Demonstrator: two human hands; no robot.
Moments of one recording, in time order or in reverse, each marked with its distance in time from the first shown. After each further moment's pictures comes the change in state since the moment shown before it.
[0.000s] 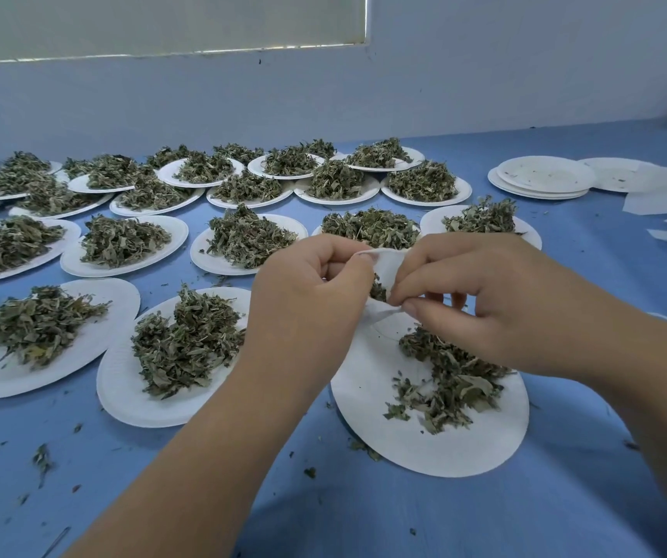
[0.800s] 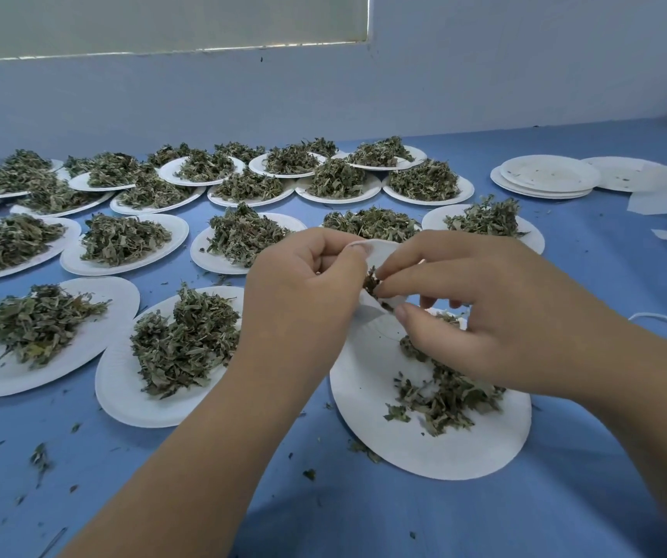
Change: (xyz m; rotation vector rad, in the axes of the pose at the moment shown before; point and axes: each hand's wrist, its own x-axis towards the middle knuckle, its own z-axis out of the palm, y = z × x) left_hand 0.002 0.000 -0.001 -0.037 0.037 -0.018; right_hand -0.001 -0.013 0.007 -0.068 0.086 -0.005
